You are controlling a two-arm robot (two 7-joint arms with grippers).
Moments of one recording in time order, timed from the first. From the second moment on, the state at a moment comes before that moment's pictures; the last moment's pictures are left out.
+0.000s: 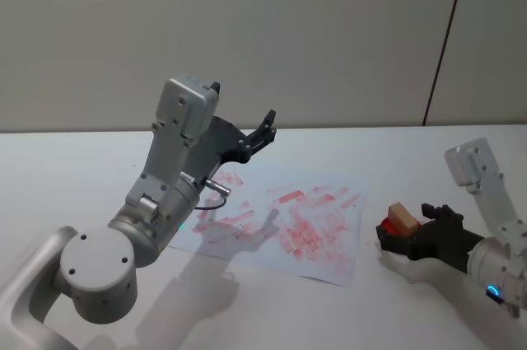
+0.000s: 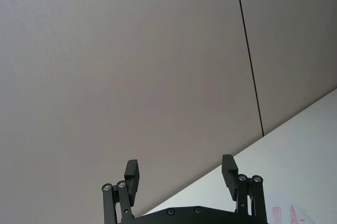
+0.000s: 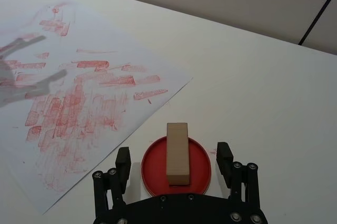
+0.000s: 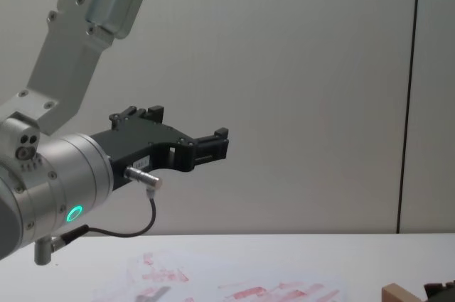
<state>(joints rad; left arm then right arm) -0.24 0.38 0.45 -1.63 -0.20 0.01 -0.01 0.10 0.33 -0.27 -1.57 0.19 0.47 0.28</state>
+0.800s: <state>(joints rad) -0.24 0.38 0.45 -1.63 -0.20 0.01 -0.01 0.11 0.32 -0.28 -1.54 0.17 0.47 0.29</state>
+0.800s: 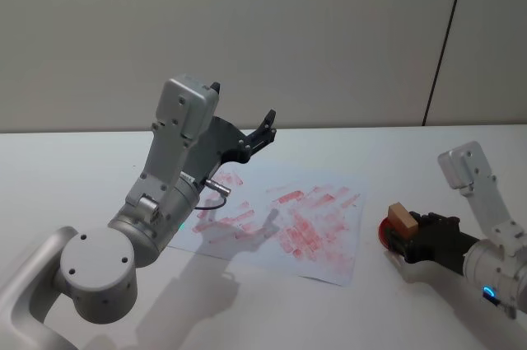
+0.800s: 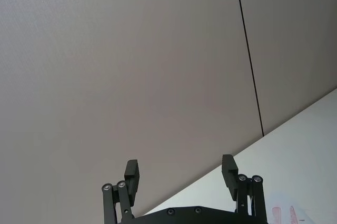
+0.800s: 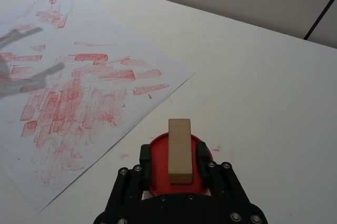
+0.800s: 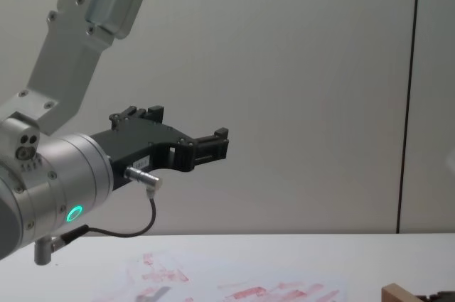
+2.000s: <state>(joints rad) -0.24 0.38 0.45 -1.63 -0.20 0.01 -0.01 0.19 0.27 -0.30 -1.55 0.18 0.40 0.36</state>
